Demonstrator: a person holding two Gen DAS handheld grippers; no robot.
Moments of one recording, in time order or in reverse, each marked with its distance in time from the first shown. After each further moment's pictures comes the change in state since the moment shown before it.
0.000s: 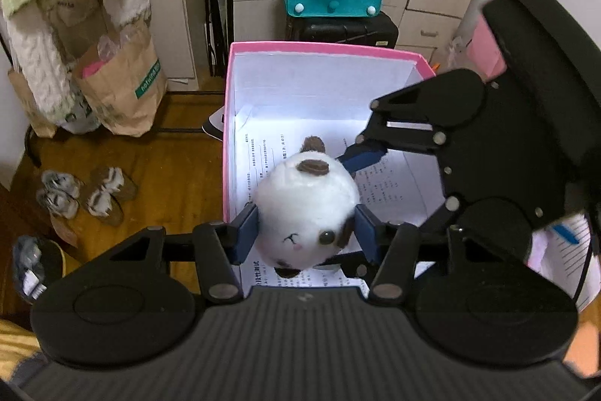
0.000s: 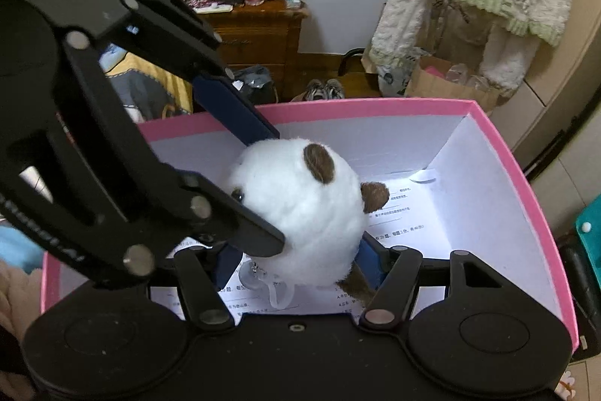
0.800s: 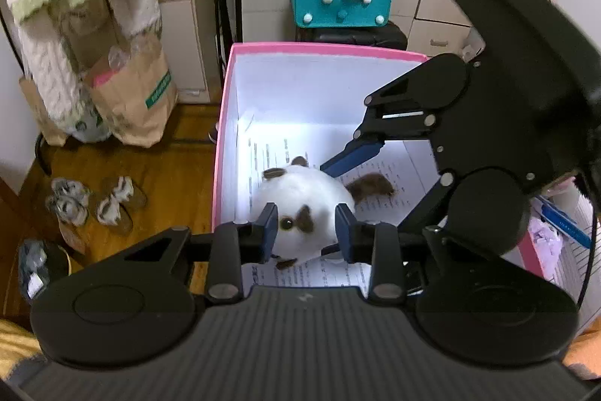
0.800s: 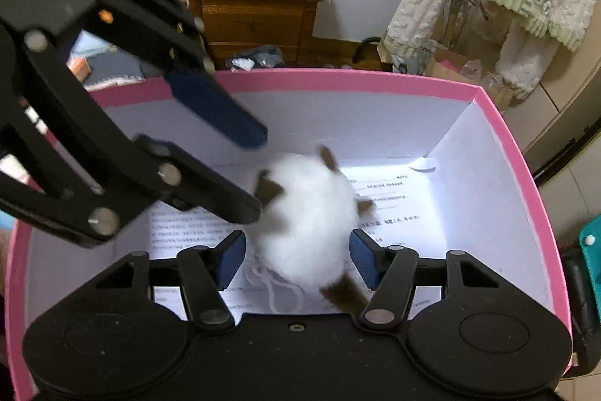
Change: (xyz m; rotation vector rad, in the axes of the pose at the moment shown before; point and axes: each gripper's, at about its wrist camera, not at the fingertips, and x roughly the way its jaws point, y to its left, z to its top) left arm 0.005 -0.006 -0.010 -0.022 -0.047 0.037; right arm 0.008 -0.015 -0.001 -0.073 0.051 0.029
